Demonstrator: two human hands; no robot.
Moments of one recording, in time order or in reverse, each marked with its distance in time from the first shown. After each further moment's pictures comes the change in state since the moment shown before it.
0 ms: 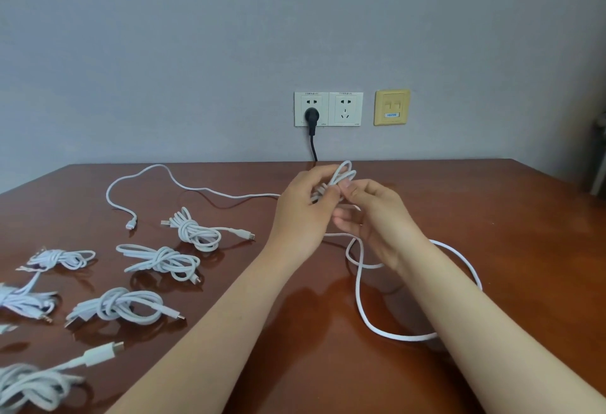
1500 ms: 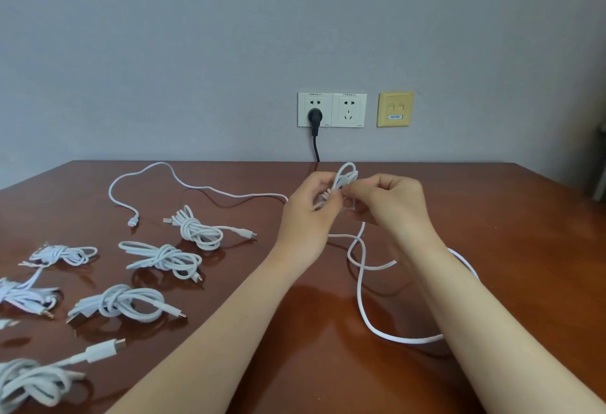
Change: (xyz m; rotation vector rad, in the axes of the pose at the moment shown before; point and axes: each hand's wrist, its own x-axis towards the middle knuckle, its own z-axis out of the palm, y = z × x) left_hand -0.006 -0.004 0.003 -0.131 0.002 -0.052; right_hand 0.000 -0.011 0.003 -0.348 0.265 -0.177
